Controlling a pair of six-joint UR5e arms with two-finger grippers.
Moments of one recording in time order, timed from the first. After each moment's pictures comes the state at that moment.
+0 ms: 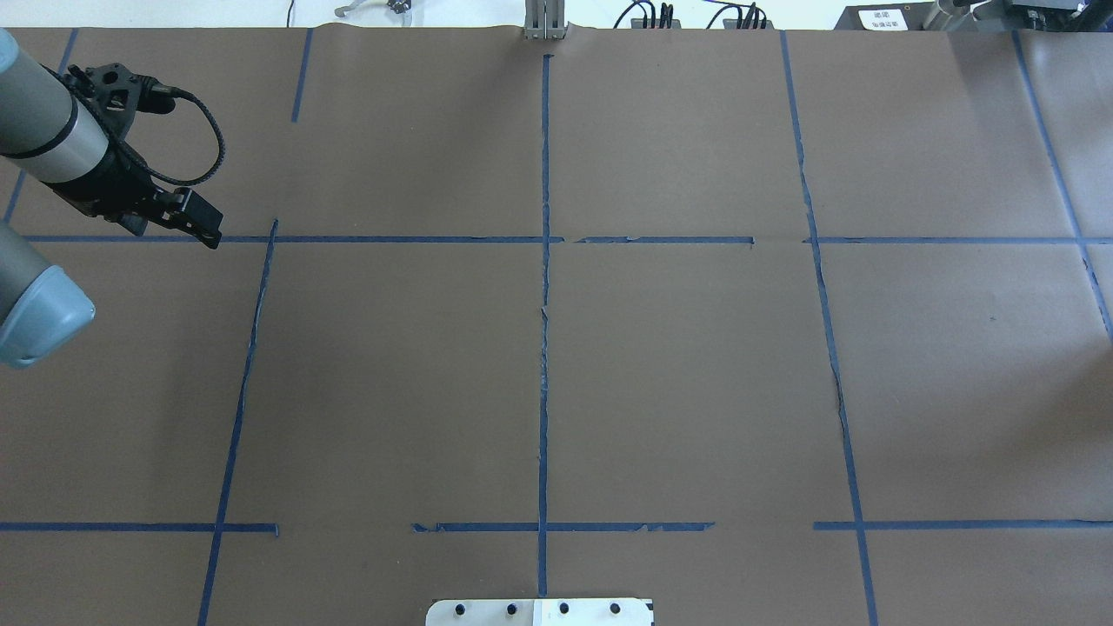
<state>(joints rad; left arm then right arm) -0.98 -1.86 -1.84 -1.58 -2.19 -0.61 1.40 -1.90 1.11 0.96 1.58 3.05</state>
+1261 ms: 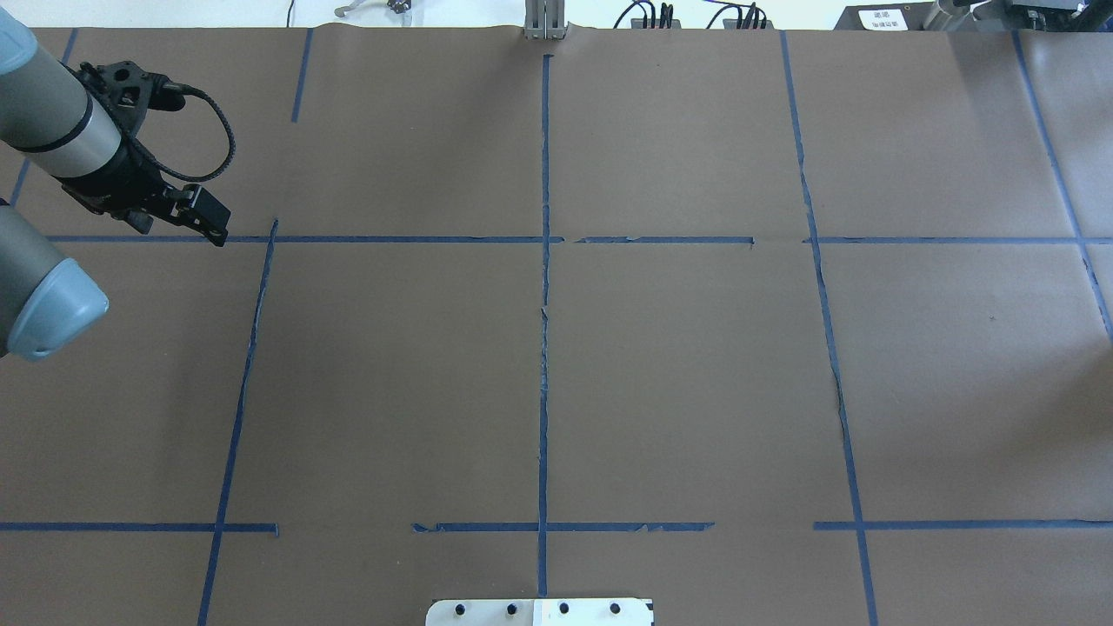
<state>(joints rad) -0.98 -1.89 -1.83 -1.53 -2.18 -0.61 1.40 -1.89 1.09 1.02 1.55 3.24</state>
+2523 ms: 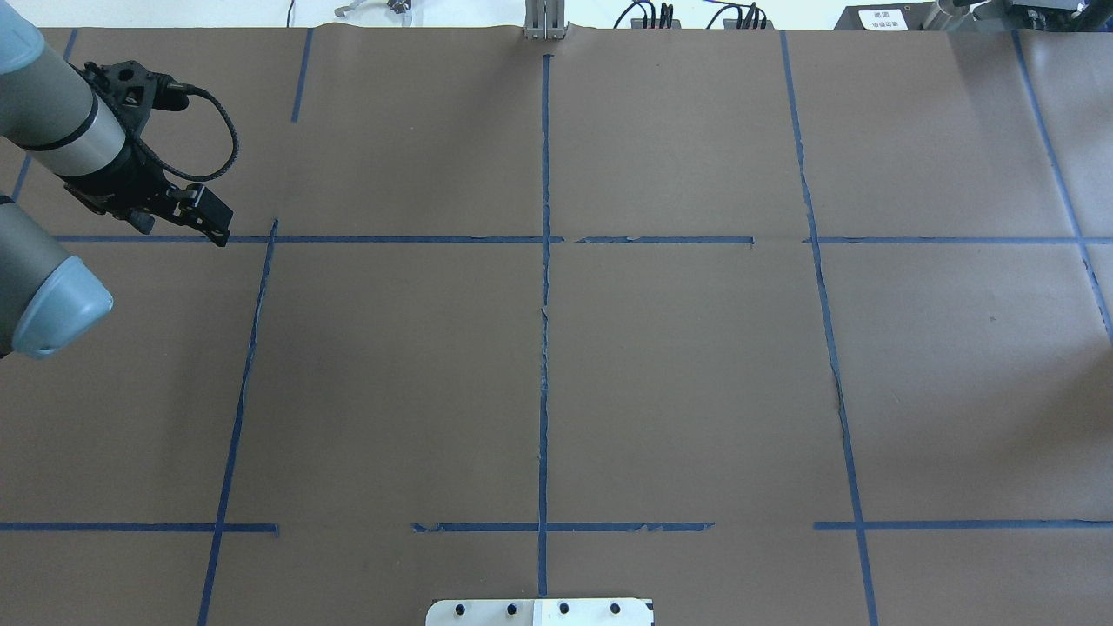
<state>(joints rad) -0.98 -1.89 -1.82 -1.52 -2.18 -0.61 1.40 -1.88 1.08 1.01 1.60 2.47</state>
